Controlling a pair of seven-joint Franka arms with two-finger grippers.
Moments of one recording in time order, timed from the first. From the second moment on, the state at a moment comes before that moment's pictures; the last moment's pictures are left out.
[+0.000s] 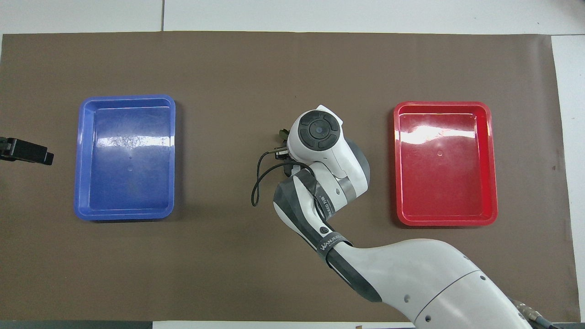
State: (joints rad) left arm -0.07 -0.06 0.11 -1.72 0.00 1.60 0.25; right arm 0.57 0.52 0.00 -1.71 0.04 2.30 0.44
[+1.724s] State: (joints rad) left arm -0.06 -0.07 0.11 -1.72 0.02 1.61 0.17; right arm 0.40 0.25 -0.03 -1.71 -0.02 2.02 0.44
